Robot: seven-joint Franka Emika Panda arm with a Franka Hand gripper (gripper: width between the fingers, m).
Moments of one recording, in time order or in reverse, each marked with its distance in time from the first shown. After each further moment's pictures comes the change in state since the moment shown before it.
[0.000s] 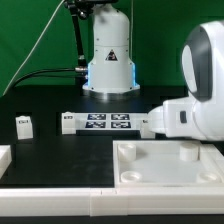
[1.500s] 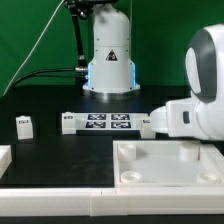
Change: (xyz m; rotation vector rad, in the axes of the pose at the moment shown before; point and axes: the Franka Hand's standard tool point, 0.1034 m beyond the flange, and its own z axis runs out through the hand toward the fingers) arm -0.019 0.000 -0.011 -0.008 0.002 -0.008
